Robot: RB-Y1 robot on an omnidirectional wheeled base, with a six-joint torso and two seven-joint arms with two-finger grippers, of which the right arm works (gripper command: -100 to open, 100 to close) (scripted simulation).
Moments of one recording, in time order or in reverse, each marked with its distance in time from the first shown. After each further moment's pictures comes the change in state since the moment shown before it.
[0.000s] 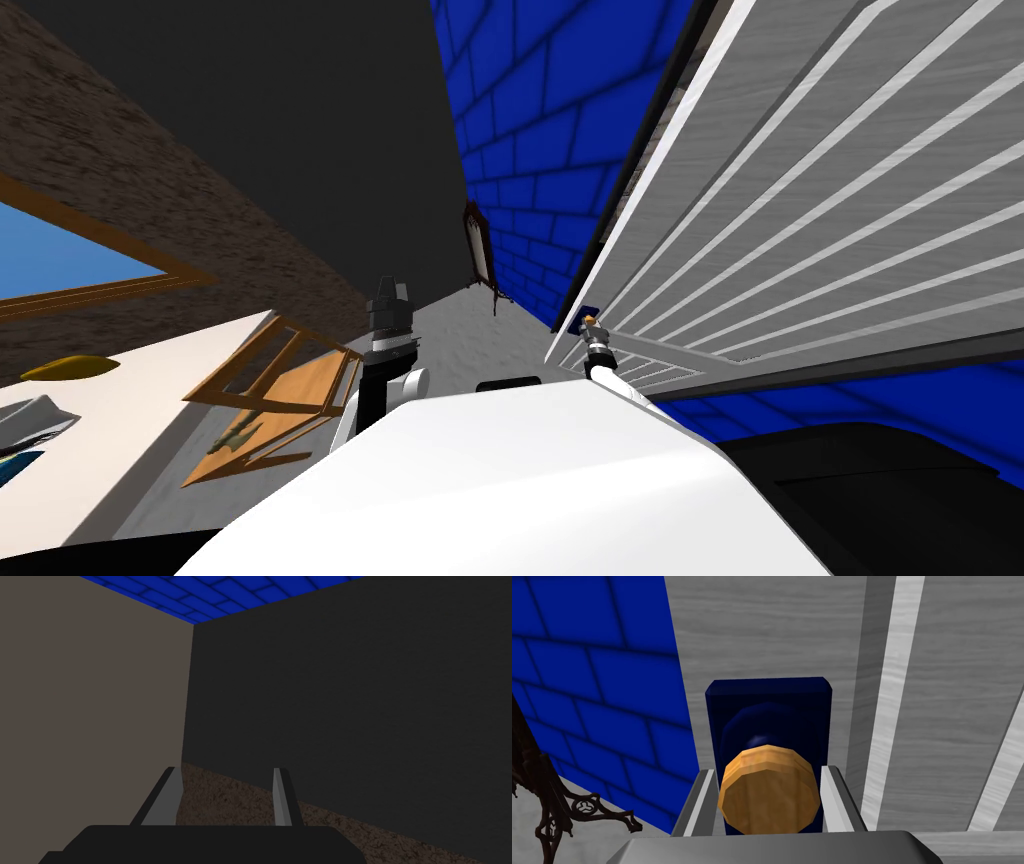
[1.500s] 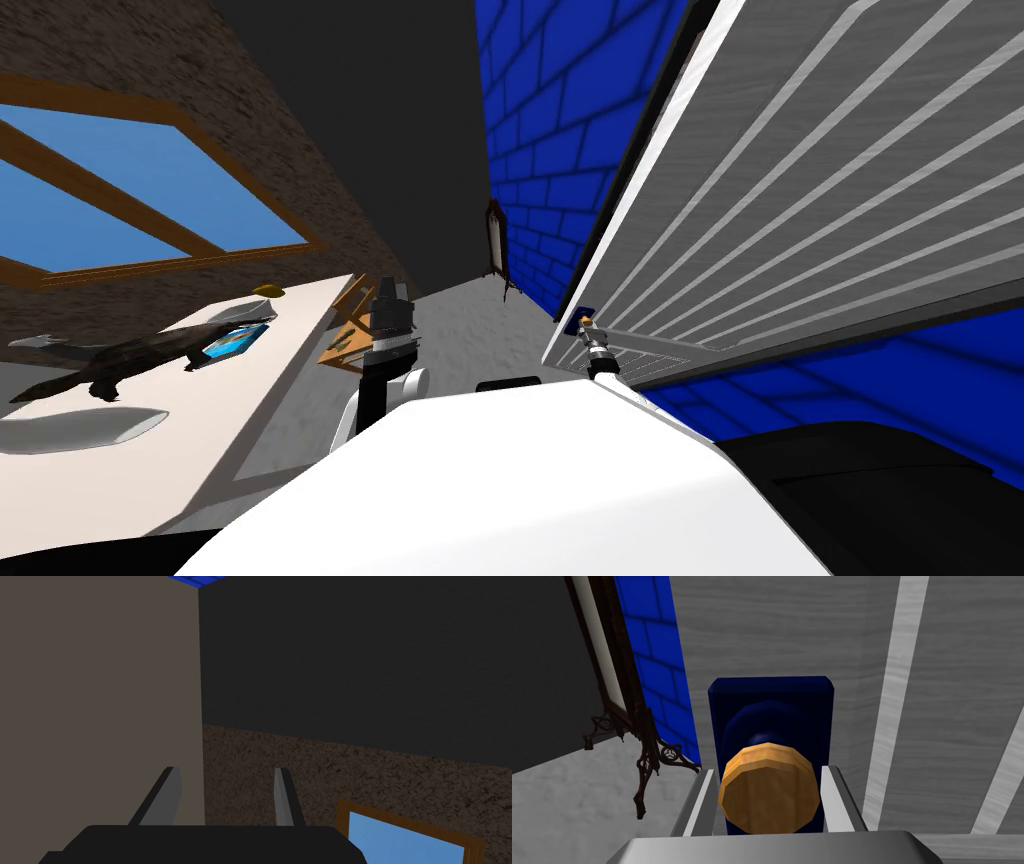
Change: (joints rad) arm 0.018 -0.077 0.075 -0.016 0.089 0.011 -0.118
